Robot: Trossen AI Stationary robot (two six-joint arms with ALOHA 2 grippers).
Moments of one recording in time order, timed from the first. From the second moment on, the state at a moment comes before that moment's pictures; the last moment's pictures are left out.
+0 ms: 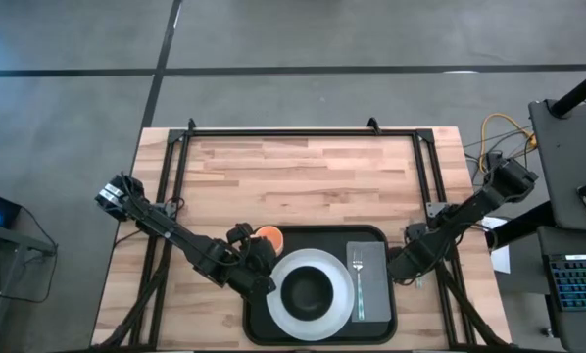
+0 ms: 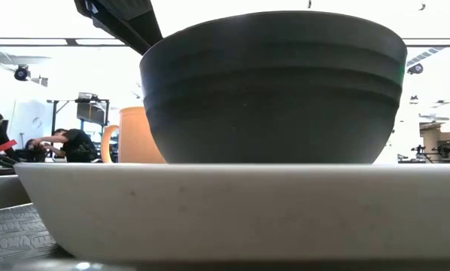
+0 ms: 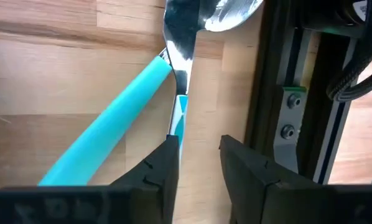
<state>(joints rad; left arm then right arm) -0.54 1.67 1.37 -0.86 -0.58 -0.87 0.68 1.43 0.68 -1.12 -0.15 2.17</state>
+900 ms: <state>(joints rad) -0.54 1.67 1.37 -0.84 -0.58 -0.92 0.68 1.41 0.56 -1.01 -0.08 2.17</state>
